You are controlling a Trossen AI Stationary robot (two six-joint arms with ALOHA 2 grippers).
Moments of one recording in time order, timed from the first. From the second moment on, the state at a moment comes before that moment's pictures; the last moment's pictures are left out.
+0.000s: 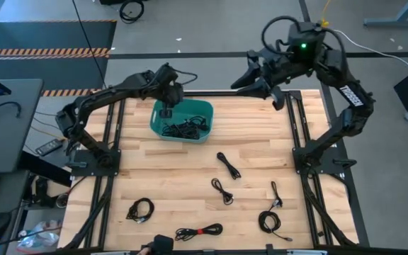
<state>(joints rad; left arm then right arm) 0.62 1.59 1.37 -0.76 -0.04 0.80 -0.32 1.51 2.19 -0.86 -0.65 0.06</state>
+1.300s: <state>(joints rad) 0.69 1.80 1.49 -0.92 0.02 0.69 -0.32 1.57 2.19 -0.84 -0.72 0.07</state>
